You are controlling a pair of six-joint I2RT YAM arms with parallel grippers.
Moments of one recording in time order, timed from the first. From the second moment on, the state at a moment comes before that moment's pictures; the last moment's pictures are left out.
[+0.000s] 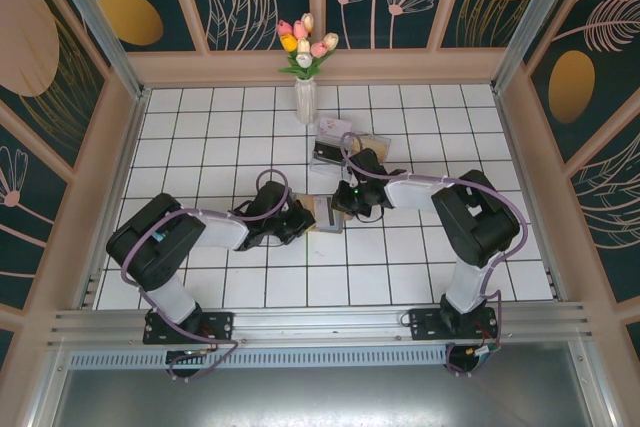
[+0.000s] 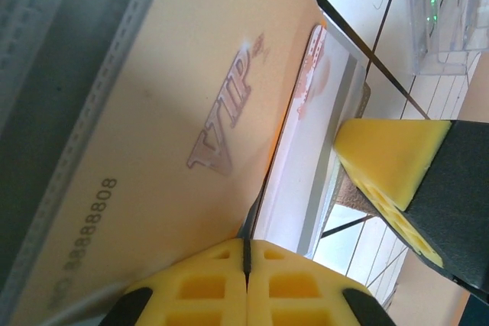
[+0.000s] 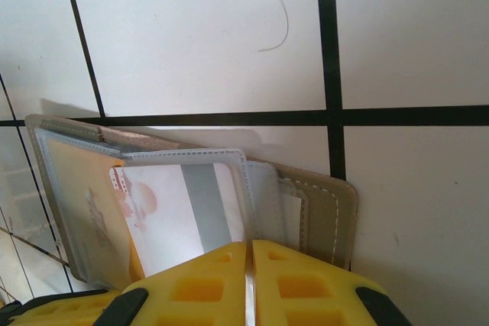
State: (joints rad) left arm -0.70 1.69 0.58 0.37 0.33 -1.30; right arm 0.62 1.80 0.94 -0.19 -0.35 0.83
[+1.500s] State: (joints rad) left arm -0.58 1.64 0.74 -0.05 0.20 -0.92; right arm 0.75 1.87 1.07 -0.22 -0.32 0.98
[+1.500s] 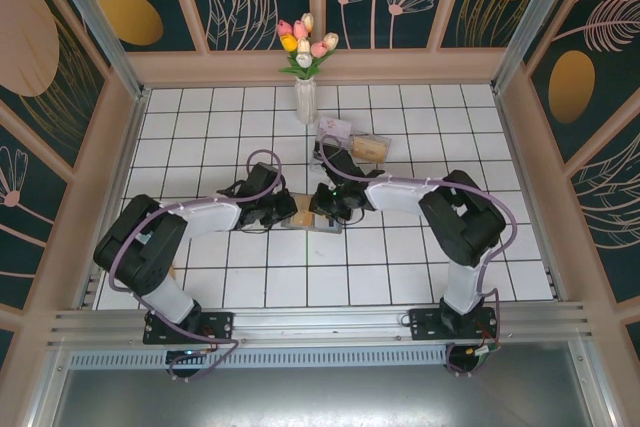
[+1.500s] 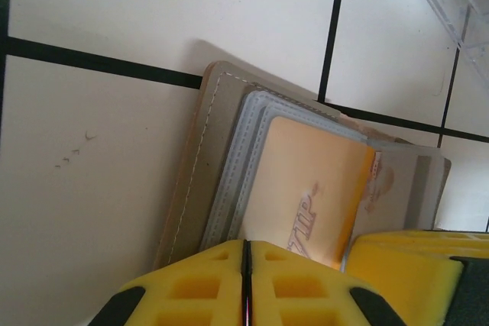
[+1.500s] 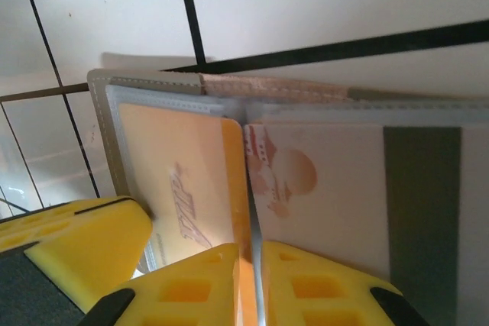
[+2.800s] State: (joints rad) left arm -0.58 1.67 0.75 -0.03 0.18 -1.00; right arm 0.73 1.89 1.05 -0.17 -0.34 0.96
